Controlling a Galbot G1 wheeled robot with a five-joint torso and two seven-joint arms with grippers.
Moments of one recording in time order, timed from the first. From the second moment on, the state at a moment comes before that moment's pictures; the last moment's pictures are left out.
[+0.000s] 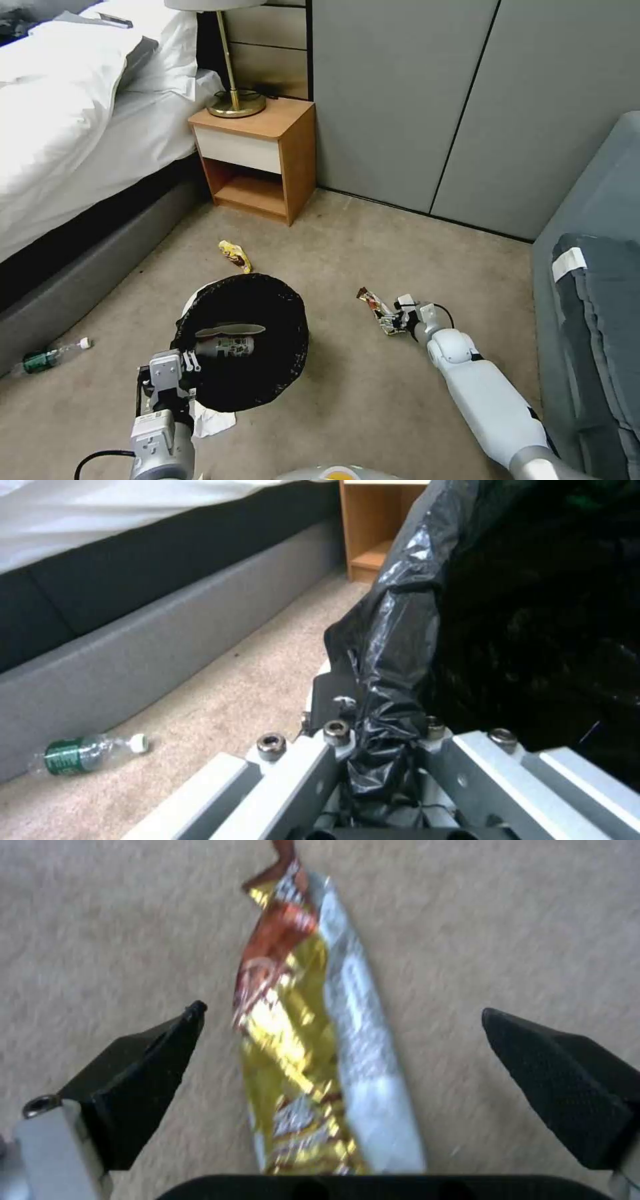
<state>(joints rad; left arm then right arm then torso) 1.91 -1.55 -0.55 -2.31 0.03 0.15 -0.30 -0.85 1.30 0.21 0.92 0.14 -0.13 -0.24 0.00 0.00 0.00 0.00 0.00</state>
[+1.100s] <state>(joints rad) 1.92 -1.55 -0.55 -2.31 0.02 0.14 -0.30 -0.87 1.31 0.22 0.90 0.11 -0.11 -0.22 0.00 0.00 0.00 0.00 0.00</state>
